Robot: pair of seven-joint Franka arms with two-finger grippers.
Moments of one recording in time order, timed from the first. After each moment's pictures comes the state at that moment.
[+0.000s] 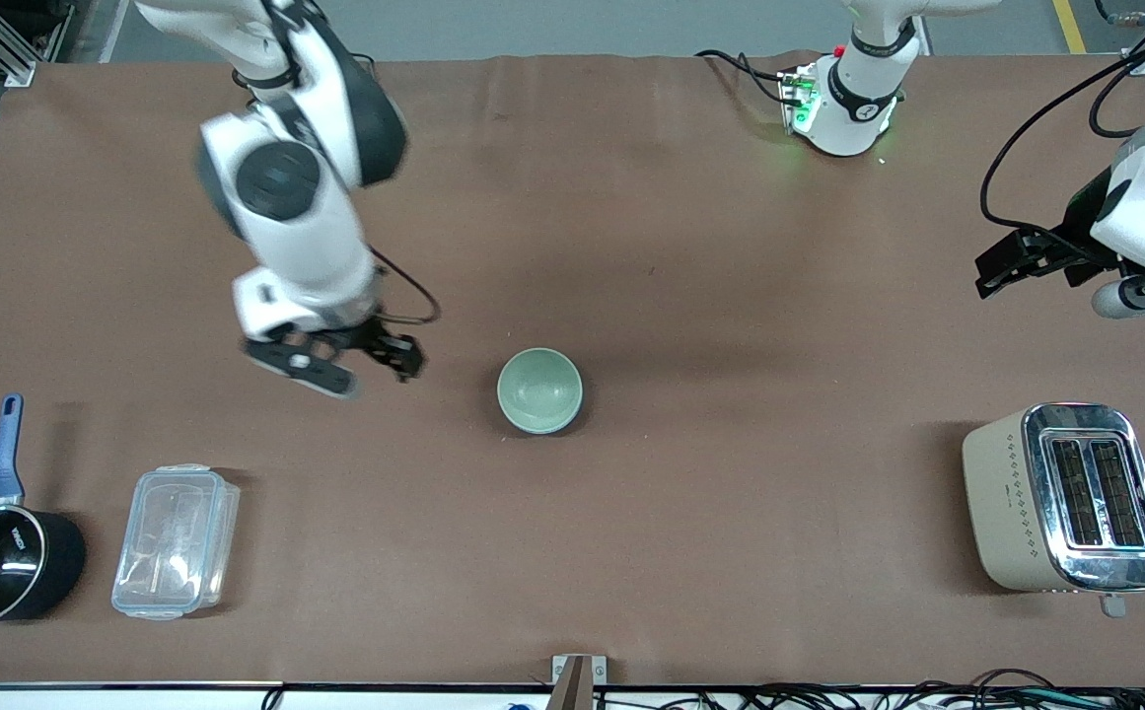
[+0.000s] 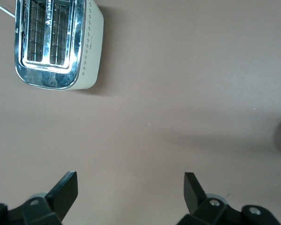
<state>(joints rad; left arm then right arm) -0.06 0.06 -0.09 -1.50 0.03 1.57 -0.25 0.27 0.23 0.18 -1.62 -0.20 1.89 0.85</state>
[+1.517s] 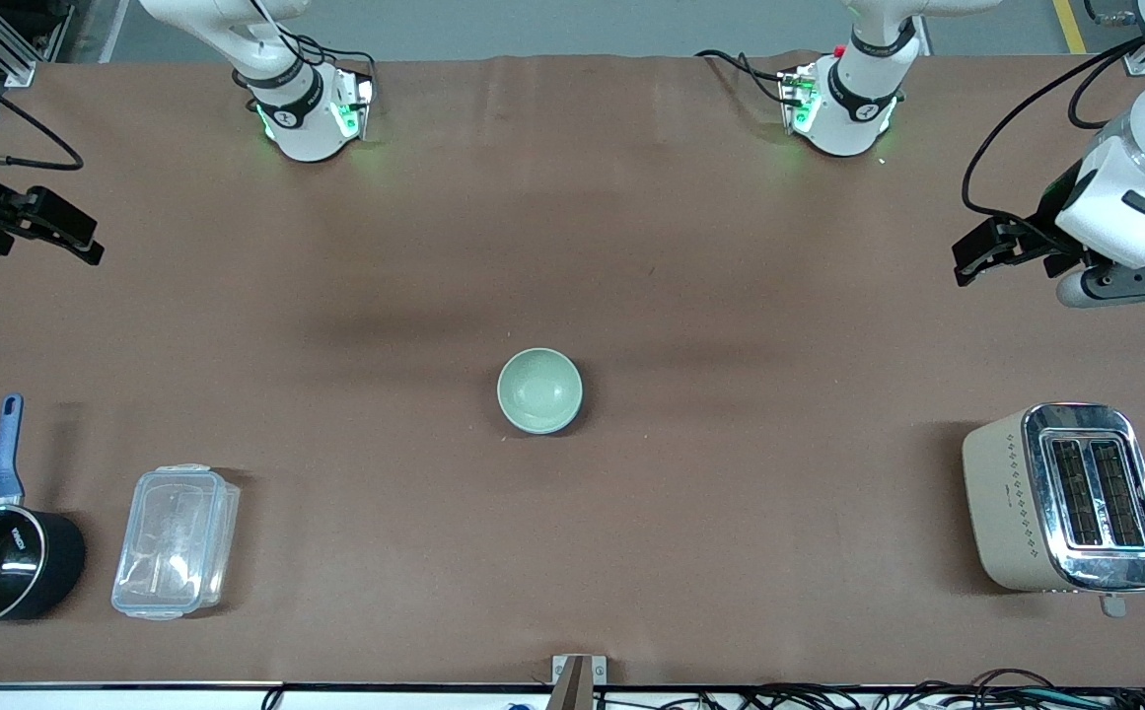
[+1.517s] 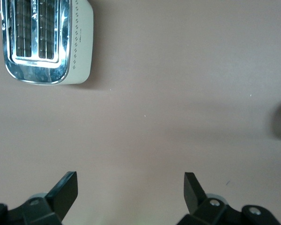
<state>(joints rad) -0.06 0.06 -0.12 -1.49 0.03 1.53 -0.21 0.06 -0.02 -0.03 -1.51 -0.03 1.50 0.14</state>
